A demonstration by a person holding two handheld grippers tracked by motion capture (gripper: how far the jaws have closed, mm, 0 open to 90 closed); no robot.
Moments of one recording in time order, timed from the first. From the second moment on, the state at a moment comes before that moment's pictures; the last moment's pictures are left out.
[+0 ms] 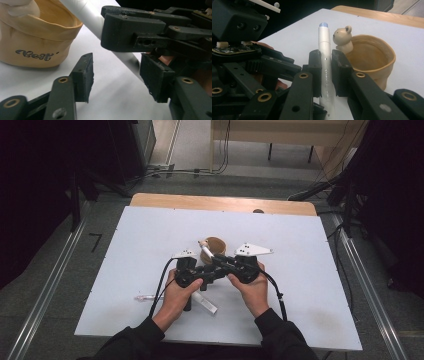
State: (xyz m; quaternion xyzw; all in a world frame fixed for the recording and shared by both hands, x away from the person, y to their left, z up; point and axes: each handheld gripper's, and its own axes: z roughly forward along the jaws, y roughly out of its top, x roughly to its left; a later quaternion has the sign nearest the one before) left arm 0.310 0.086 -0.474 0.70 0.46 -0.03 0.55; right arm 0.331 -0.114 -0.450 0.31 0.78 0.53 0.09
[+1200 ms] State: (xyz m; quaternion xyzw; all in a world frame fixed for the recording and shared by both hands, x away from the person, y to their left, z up) left arm 0.314 0.095 -0.472 0.68 0.46 -0.04 0.58; right arm 0.325 -0.112 -0.442 0.31 0.77 0.55 0.09
